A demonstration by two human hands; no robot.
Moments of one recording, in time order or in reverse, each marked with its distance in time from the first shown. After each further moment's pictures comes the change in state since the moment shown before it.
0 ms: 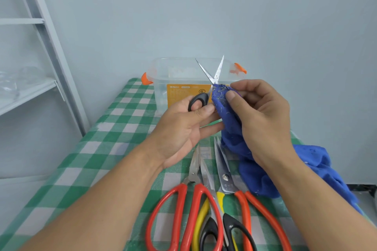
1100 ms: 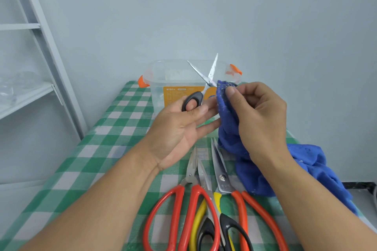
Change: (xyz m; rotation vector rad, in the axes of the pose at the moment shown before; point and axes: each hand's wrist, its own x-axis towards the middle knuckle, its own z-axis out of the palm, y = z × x) left_hand 0.001 0.002 -0.001 -0.054 -0.053 0.014; right_hand 0.000 -0.003 -0.002 -0.102 0.128 -0.008
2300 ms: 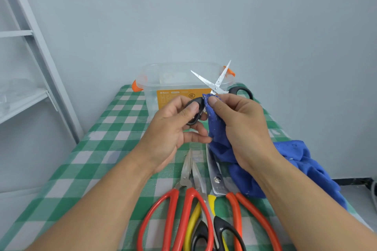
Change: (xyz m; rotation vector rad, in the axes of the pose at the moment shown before) left_hand 0.002 -0.002 0.001 0.239 0.189 0.039; right_hand -0.001 0.001 0.007 0.120 -0.218 0.261
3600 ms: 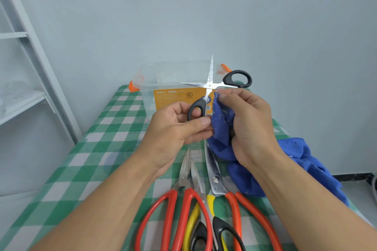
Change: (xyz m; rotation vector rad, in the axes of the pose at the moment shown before) left_hand -0.005 0.000 0.011 0.060 0.124 -0.044; right_hand 0.004 -0.001 -0.004 0.266 0.157 0.082
